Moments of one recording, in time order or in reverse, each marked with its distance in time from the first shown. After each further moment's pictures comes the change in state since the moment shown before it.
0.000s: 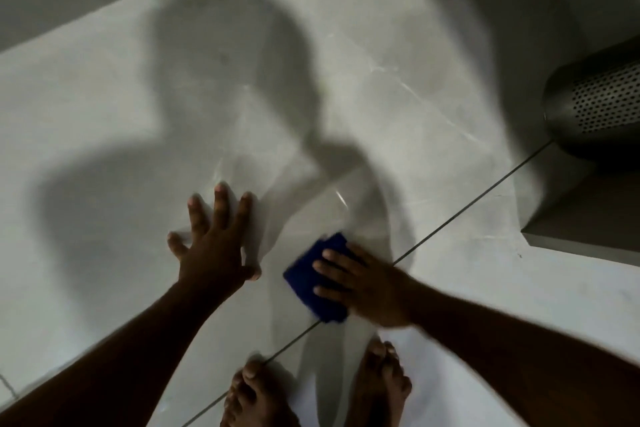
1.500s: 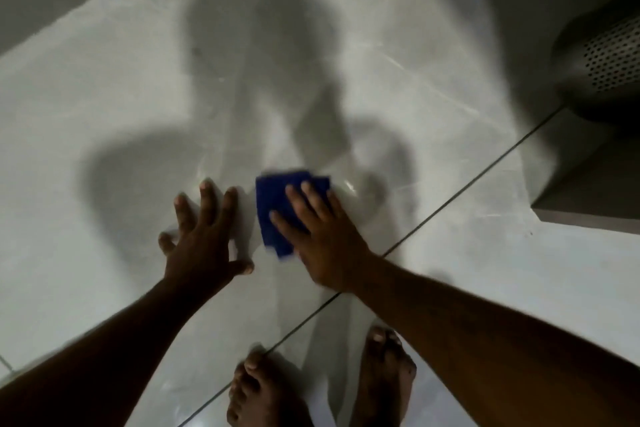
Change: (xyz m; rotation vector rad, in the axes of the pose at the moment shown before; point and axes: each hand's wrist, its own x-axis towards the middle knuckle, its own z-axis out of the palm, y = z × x) left_hand 0.000 0.005 -0.003 0.056 0.006 0.004; right_hand 0.080 0.002 -0.027 0.137 0.107 0.516
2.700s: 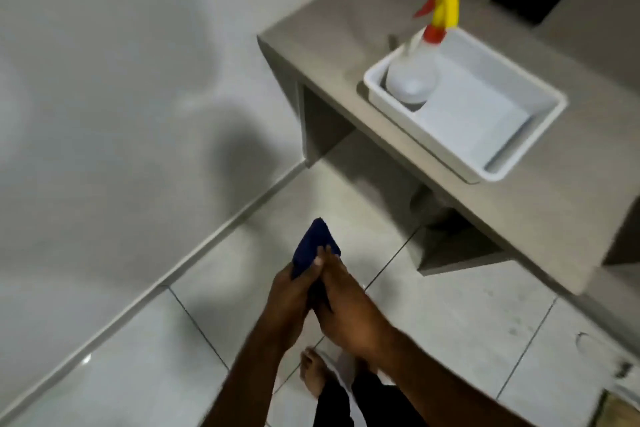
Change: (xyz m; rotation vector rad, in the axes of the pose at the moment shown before) left_hand -0.494 0.225 -0.494 -1.560 -0.169 0.116; right_hand -0.221 -0.202 -0.706 0.769 0.150 0.394
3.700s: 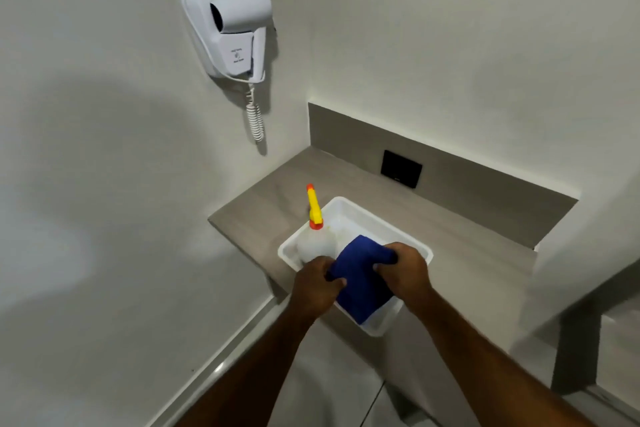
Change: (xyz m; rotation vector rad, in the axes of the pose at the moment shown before) left_hand 0.100 0.173 0.263 0.972 0.123 0.486; right_hand 0.054 0.079 -0.356 0.298 0.595 0.313
